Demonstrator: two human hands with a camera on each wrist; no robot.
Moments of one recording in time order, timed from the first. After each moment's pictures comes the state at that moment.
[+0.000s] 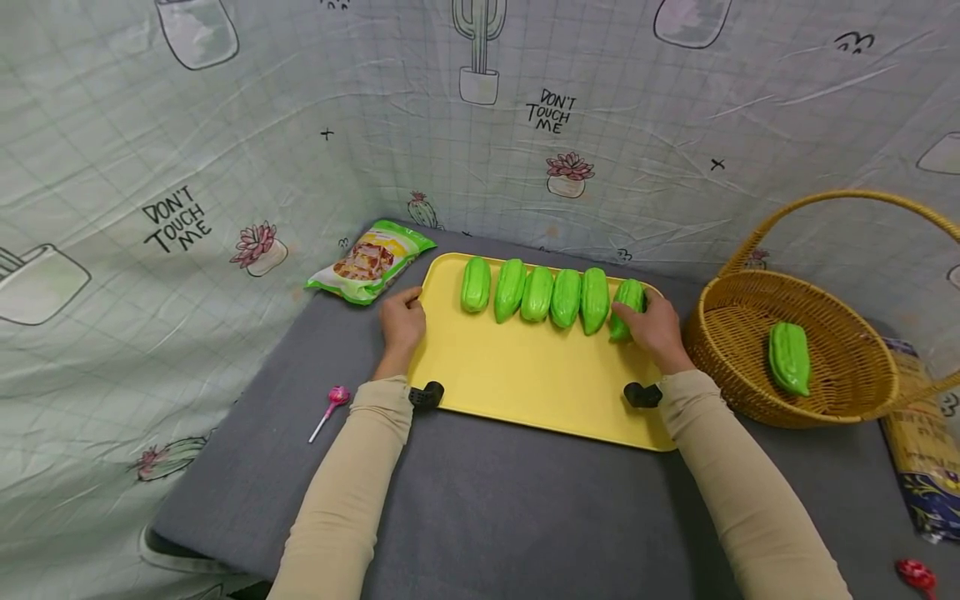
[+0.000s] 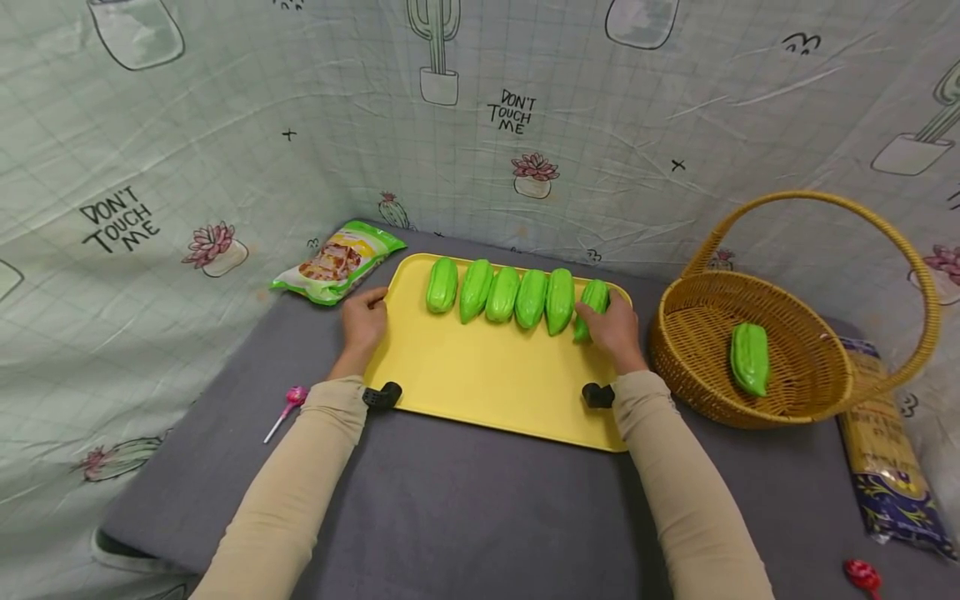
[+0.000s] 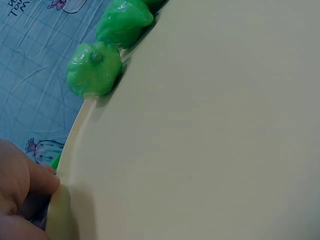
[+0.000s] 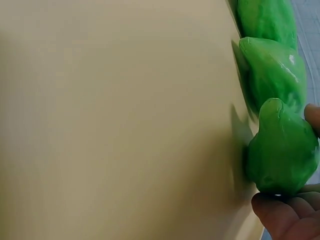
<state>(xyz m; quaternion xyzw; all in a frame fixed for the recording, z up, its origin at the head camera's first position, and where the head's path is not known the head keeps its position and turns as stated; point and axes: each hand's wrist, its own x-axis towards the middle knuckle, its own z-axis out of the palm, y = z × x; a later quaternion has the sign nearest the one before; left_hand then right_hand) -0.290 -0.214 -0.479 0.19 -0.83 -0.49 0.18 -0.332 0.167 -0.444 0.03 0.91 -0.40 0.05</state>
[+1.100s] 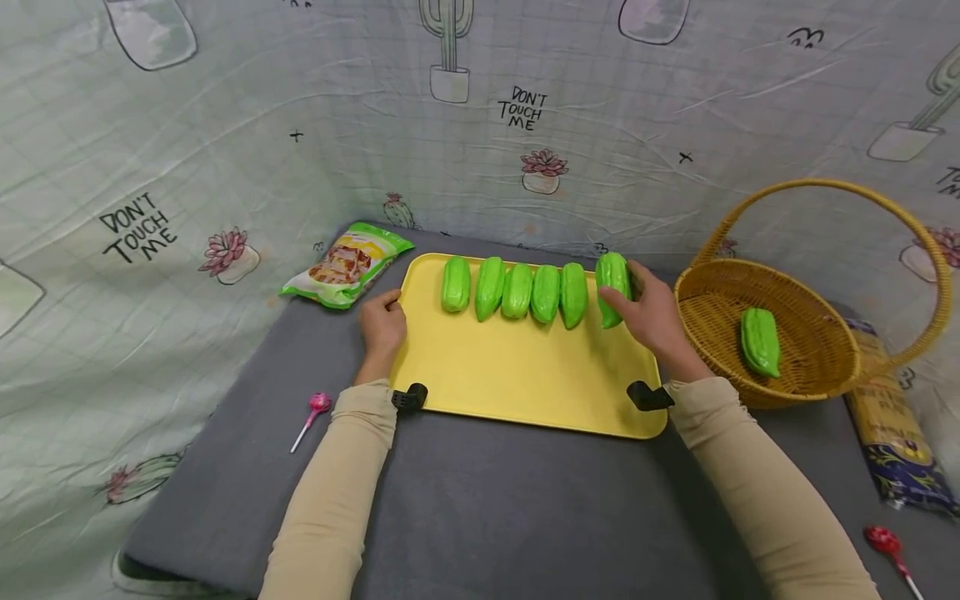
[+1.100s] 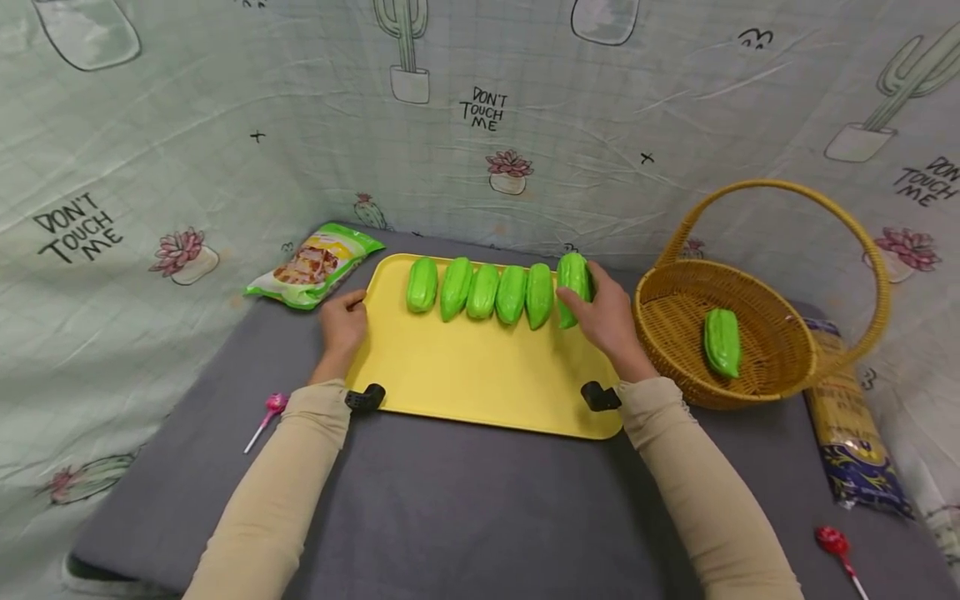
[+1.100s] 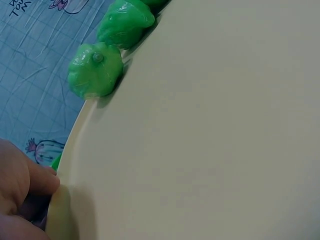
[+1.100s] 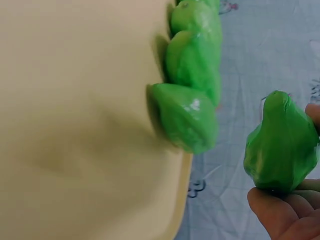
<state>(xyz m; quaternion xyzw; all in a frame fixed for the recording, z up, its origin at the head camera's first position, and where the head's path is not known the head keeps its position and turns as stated) -0.287 -0.210 -0.476 0.20 -0.82 -0.51 0.17 -0.292 0.175 -0.391 -0.08 0.91 -0.41 0.01</state>
